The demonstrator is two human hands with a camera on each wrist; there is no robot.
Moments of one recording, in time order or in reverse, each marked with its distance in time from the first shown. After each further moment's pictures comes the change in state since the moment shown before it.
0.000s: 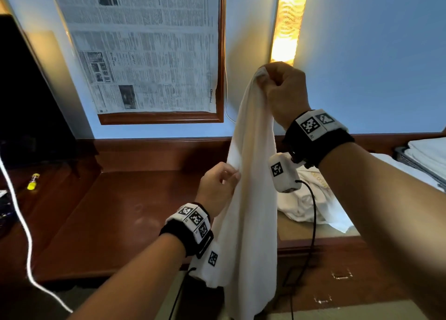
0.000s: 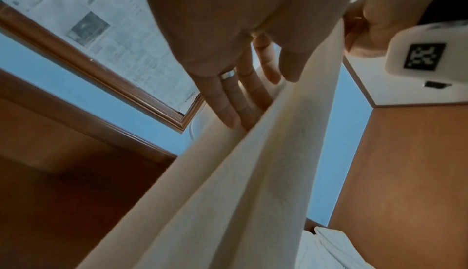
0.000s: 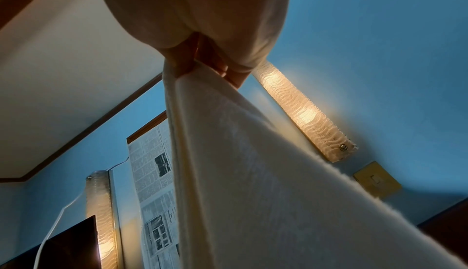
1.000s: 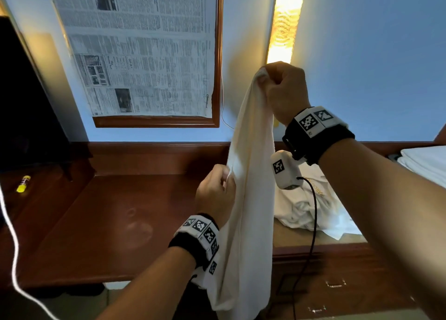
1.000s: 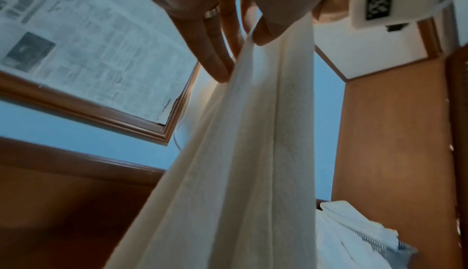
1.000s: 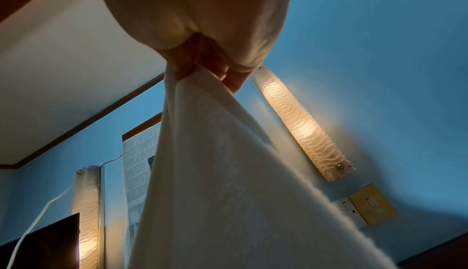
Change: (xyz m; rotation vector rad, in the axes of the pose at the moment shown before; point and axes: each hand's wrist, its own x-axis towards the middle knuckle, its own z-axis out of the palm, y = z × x) left_hand -0.010 -0.001 0.027 0.381 0.313 0.398; right_hand 0.019 0.005 -0.014 -0.069 0.012 -0.042
